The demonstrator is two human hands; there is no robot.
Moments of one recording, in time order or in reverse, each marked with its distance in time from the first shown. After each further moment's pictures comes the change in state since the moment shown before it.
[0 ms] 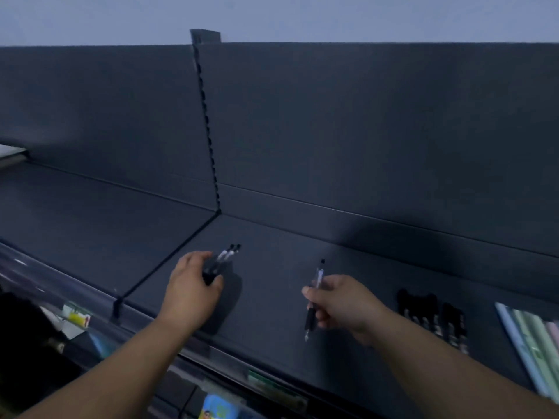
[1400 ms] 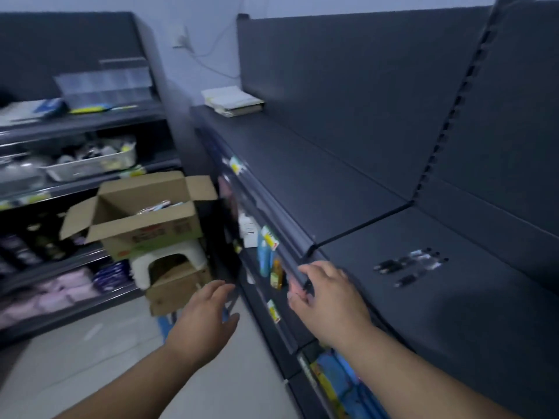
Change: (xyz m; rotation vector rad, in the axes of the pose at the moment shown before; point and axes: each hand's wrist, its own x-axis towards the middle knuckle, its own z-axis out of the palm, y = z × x) left_hand -0.165 -0.182 -0.120 0.354 0.066 -0.387; right_hand -0.011 -0.023 0.258 -0.935 -0.288 -0.881
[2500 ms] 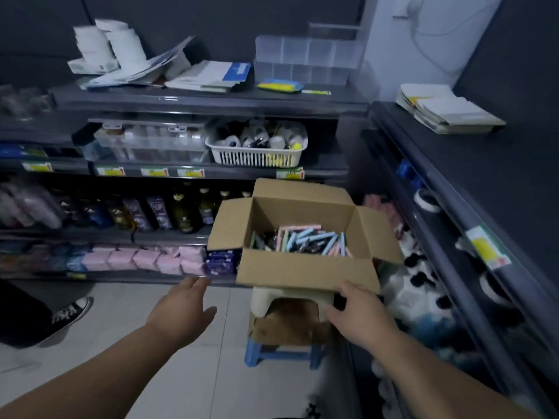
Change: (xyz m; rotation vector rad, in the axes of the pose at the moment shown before) left_hand 0.135 -0.442 -0.110 0.078 -0.076 -0.620; right_hand 0.348 -0.267 0.260 -0.033 -0.514 -0.089
